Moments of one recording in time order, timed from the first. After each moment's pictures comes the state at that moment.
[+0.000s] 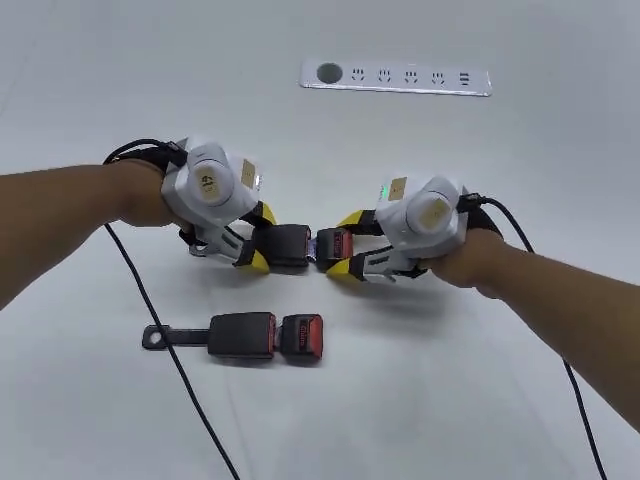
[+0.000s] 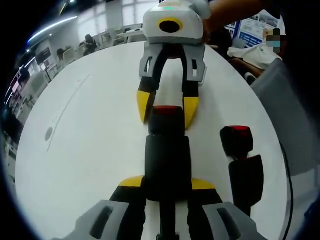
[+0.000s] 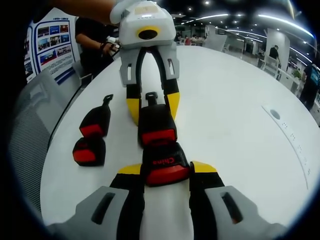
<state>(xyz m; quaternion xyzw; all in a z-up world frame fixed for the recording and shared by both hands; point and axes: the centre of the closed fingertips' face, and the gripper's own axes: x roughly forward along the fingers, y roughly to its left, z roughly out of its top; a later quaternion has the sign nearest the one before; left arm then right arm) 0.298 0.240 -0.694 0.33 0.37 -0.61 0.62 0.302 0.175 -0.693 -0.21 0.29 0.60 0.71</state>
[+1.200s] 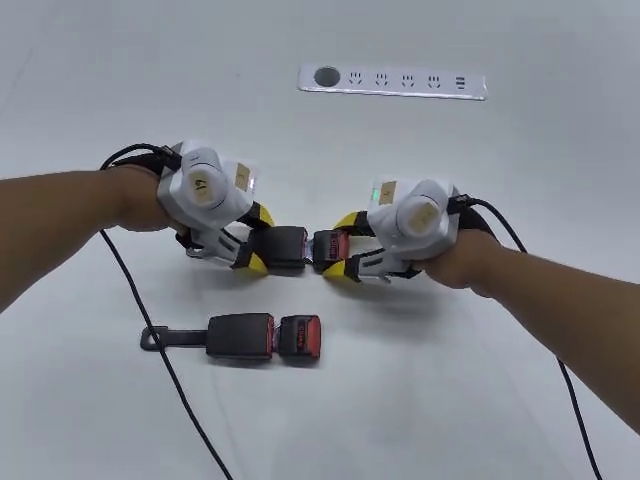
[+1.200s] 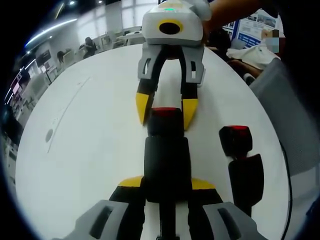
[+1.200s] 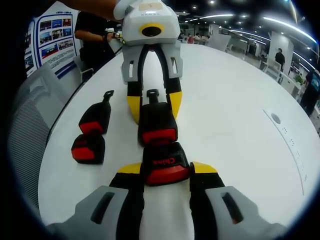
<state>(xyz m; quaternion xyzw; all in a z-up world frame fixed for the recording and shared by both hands) 0.298 0.242 -0.695 0.32 0.36 -0.61 0.63 0.302 0.179 -0.694 -0.24 0.29 0.61 0.70</state>
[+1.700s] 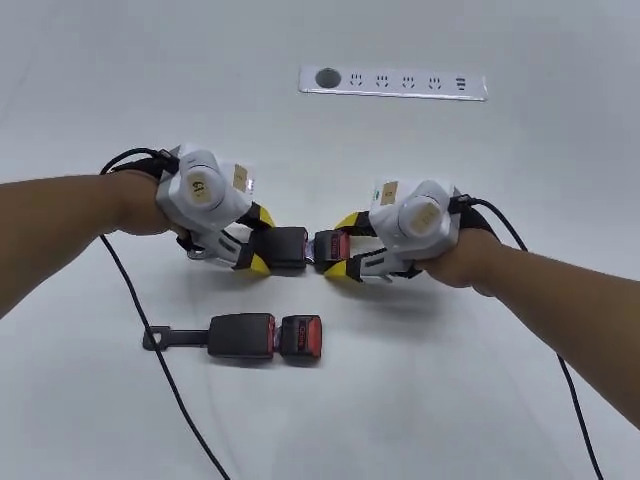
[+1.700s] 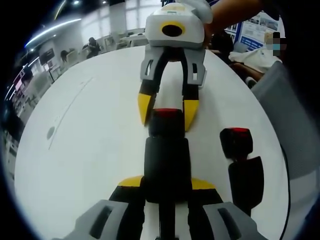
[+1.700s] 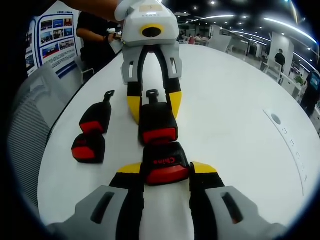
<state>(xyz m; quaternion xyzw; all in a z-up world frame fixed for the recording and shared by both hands) 0.295 0.242 -0.692 0.31 0.36 -0.61 0.64 0.301 0.179 -0.693 -0.24 0.28 0.61 0.70</state>
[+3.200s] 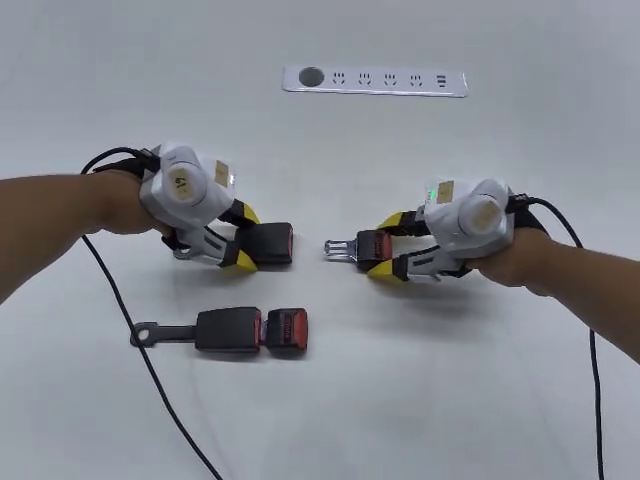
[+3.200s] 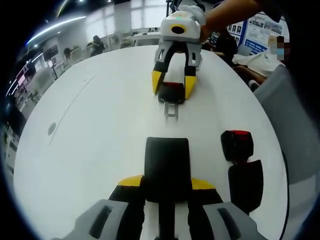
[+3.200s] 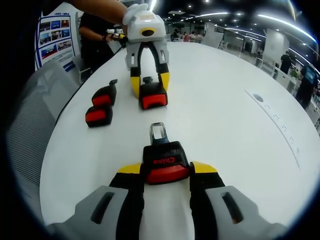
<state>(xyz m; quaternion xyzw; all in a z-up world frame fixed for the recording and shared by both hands) 0.298 0.244 -0.692 0.30 0.36 -0.60 0.65 0.298 0.091 -0.689 -0.23 0.30 0.59 0.71</state>
